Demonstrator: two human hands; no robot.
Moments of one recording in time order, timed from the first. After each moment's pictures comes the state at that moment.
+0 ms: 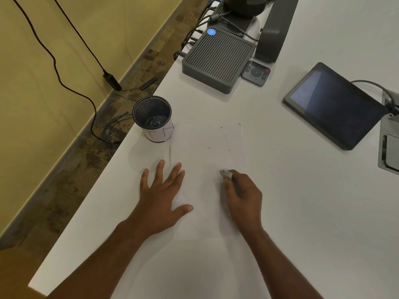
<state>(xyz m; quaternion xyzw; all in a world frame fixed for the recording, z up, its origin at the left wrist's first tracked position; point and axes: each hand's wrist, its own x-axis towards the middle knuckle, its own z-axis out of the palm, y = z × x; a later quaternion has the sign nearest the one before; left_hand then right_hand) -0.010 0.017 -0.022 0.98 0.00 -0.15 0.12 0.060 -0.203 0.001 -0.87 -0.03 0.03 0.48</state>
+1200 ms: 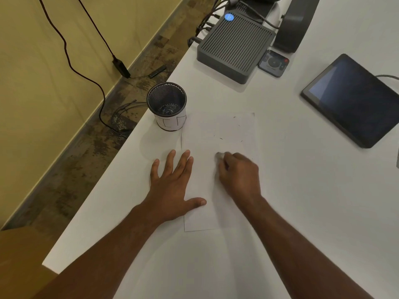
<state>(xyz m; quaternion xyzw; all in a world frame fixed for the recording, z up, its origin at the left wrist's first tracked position) -0.006 0.013 -0.018 0.97 0.03 -0.22 0.10 0.095 -0.157 -0.002 -0.95 -0.19 -0.04 0.24</state>
